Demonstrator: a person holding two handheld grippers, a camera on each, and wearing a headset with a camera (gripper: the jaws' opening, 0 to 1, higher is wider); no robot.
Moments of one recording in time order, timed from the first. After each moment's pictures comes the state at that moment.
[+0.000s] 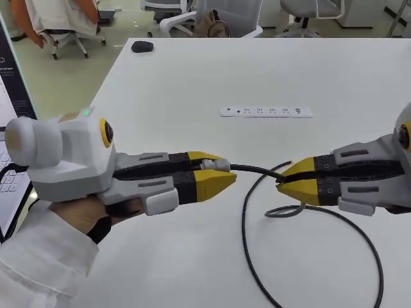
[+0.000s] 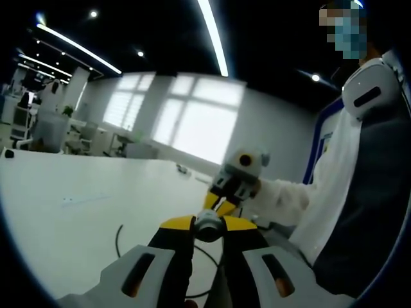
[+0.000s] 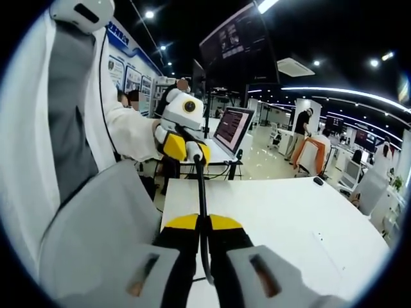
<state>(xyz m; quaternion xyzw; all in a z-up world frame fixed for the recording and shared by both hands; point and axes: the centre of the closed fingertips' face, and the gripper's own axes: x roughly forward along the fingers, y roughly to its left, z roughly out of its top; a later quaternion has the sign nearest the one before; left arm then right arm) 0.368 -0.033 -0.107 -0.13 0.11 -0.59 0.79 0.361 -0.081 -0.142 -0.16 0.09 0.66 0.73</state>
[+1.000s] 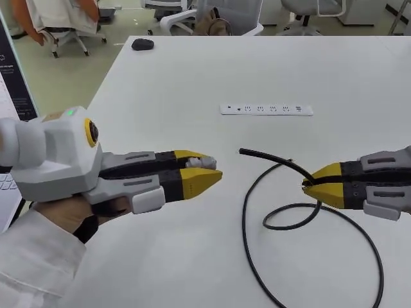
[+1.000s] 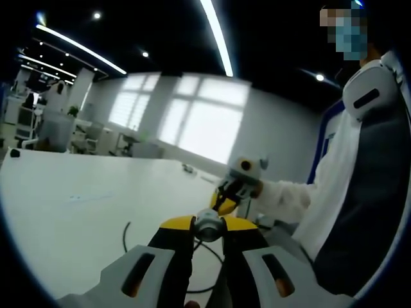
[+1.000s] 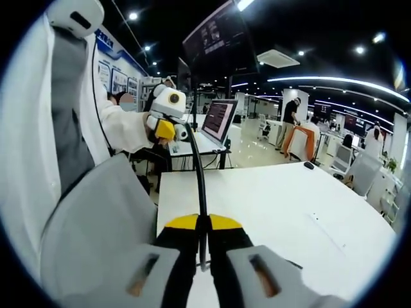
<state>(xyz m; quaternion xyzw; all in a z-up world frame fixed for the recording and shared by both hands) 0.370 -0.015 -0.112 -0.13 0.11 -0.57 0.80 0.369 -0.118 -0.161 -0.14 0.12 0.63 0.76</state>
